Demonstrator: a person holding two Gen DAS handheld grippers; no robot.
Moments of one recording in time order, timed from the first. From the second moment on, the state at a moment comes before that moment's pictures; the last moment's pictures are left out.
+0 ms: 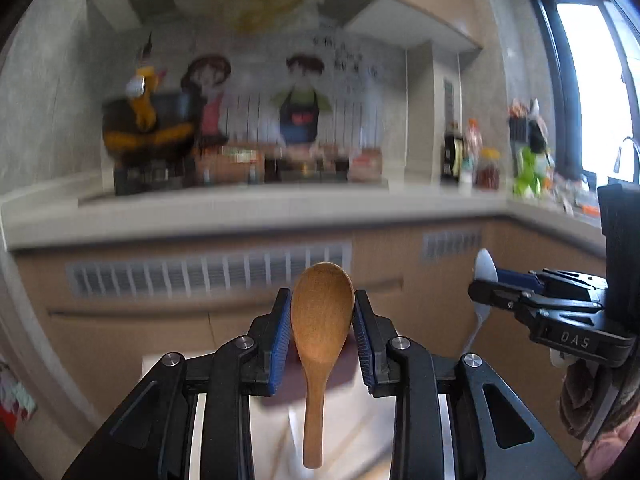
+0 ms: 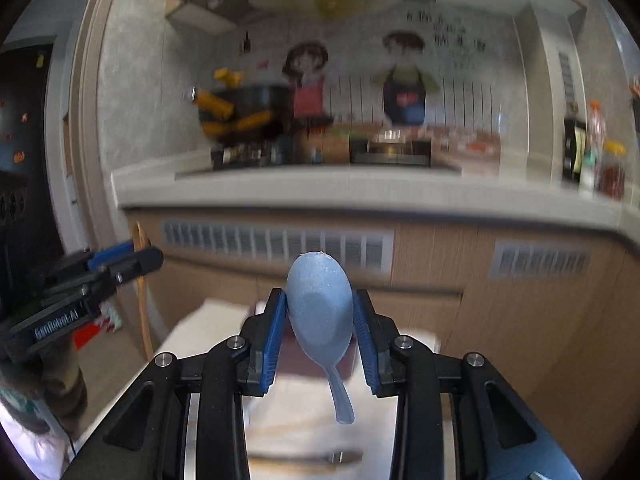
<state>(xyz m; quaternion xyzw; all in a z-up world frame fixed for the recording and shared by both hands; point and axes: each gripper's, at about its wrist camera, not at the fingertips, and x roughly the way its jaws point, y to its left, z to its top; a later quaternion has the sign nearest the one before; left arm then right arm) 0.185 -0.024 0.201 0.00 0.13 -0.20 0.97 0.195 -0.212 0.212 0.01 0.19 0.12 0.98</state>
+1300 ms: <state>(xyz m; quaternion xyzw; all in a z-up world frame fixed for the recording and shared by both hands) 0.368 -0.015 0.048 -0.11 0.23 -0.17 0.95 0.371 -0.187 0.049 0.01 0.32 0.12 0.94</state>
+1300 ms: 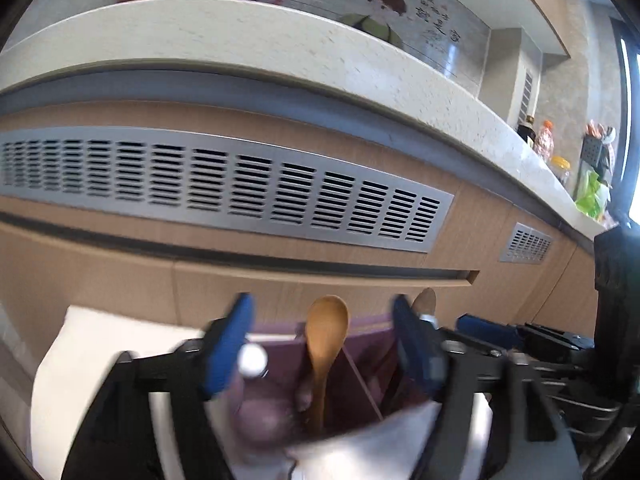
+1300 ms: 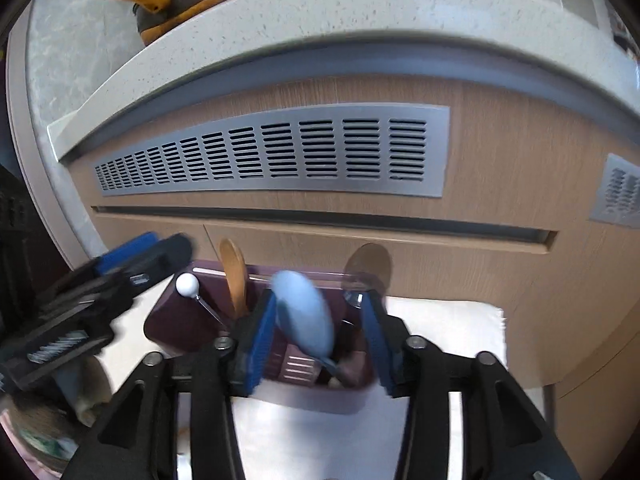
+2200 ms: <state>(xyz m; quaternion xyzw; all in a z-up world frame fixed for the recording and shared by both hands) 0.204 0.036 -0.046 -0.04 0.38 -0.08 0.92 0.197 -0.197 -0.042 -0.06 0.47 0.09 0.88</state>
